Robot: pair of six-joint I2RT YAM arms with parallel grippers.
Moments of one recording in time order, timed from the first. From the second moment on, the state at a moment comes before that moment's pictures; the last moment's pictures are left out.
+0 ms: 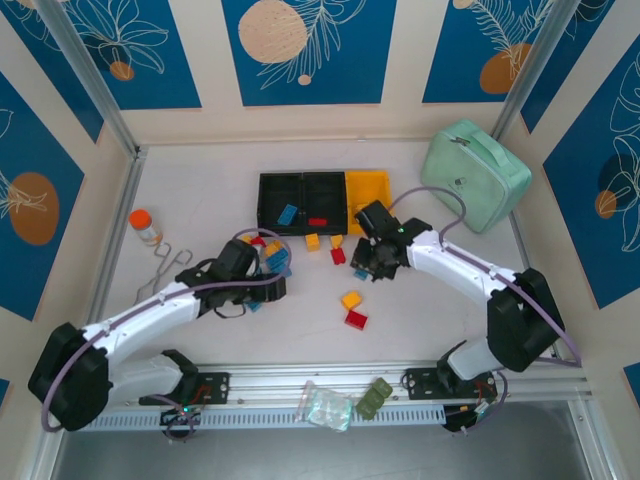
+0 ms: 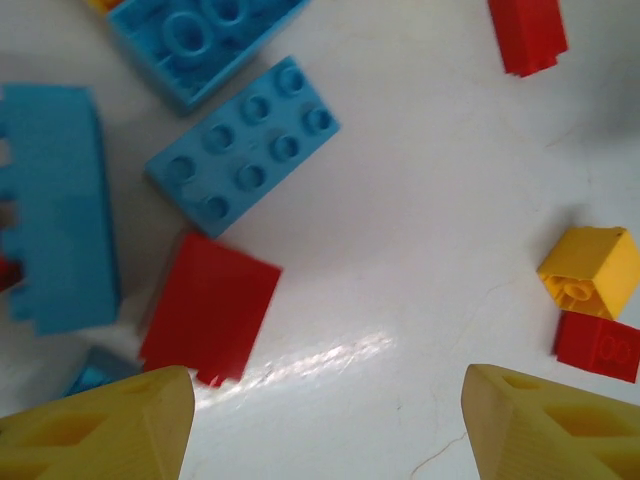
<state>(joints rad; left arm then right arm) -0.65 1.07 0.59 -0.51 0.10 -0.71 0.62 1.54 1.14 -0.79 -0.05 0.91</state>
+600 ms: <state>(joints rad) -0.64 0.84 0.49 -0.69 0.00 -0.84 0.71 2.17 1.98 -0.90 -0.12 0.75</state>
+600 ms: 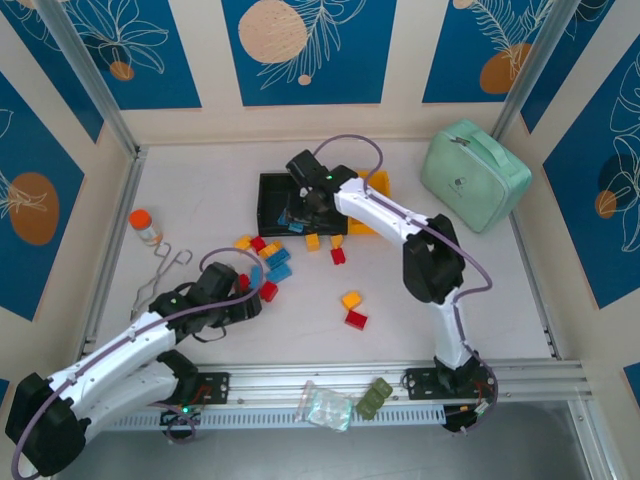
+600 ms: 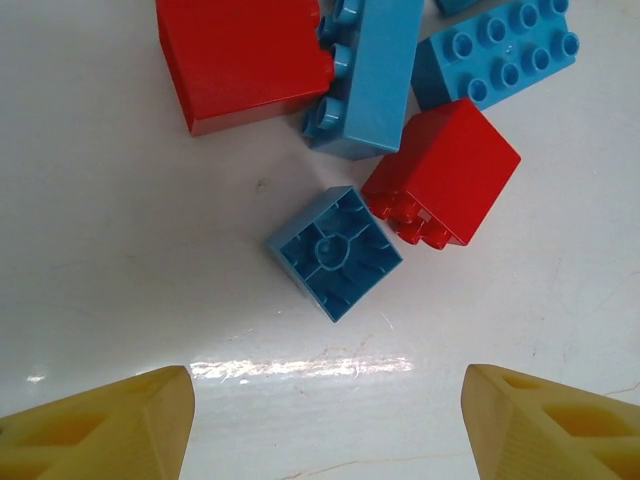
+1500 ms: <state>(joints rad) -0.63 0.84 0.46 -0.69 0.00 -0.84 0.70 2.62 2.64 -1.10 -0.21 0.75</state>
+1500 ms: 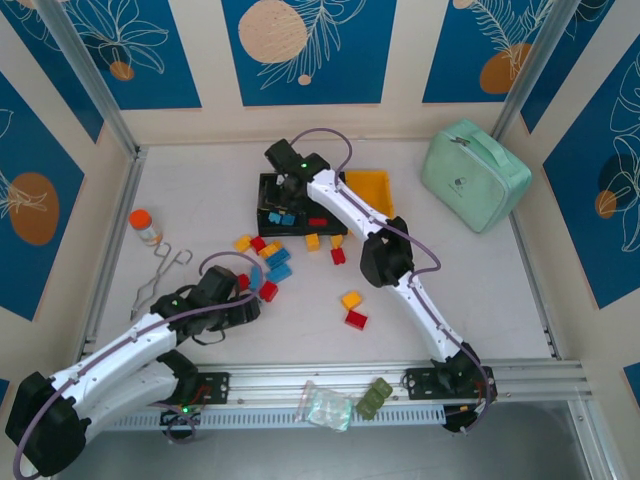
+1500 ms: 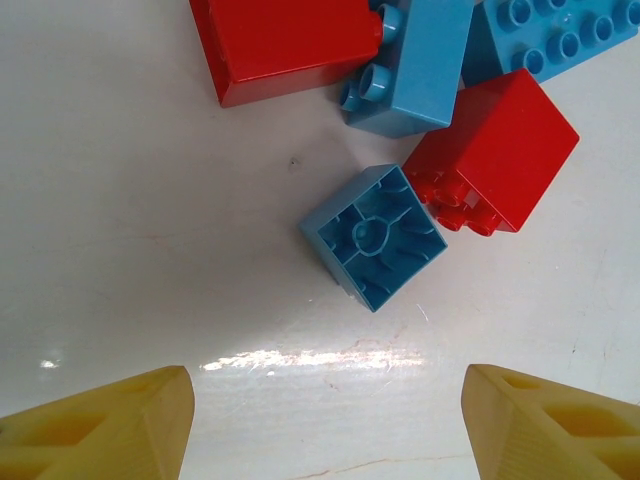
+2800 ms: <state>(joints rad) -0.70 1.07 0.52 -0.39 0.28 -0.76 0.74 1.50 1.03 -0.80 -0.07 0.49</state>
